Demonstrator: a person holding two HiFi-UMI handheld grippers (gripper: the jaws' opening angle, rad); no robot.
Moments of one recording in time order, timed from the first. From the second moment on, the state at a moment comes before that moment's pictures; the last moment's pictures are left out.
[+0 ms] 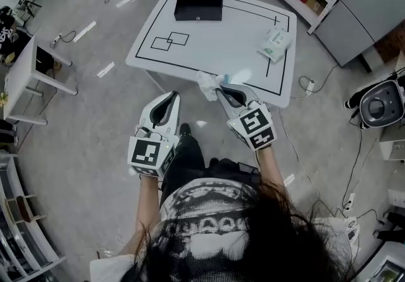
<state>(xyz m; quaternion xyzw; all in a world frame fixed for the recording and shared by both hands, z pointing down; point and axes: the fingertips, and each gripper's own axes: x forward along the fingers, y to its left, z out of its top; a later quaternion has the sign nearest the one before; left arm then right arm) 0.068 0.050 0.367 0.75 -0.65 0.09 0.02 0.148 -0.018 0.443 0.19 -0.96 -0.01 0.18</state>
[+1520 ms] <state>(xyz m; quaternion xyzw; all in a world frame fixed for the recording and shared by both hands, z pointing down) -0.181 -0.100 0.374 0.83 -0.56 0.07 0.03 -0.096 -0.139 0.455 0.27 -0.93 0.02 0.25</state>
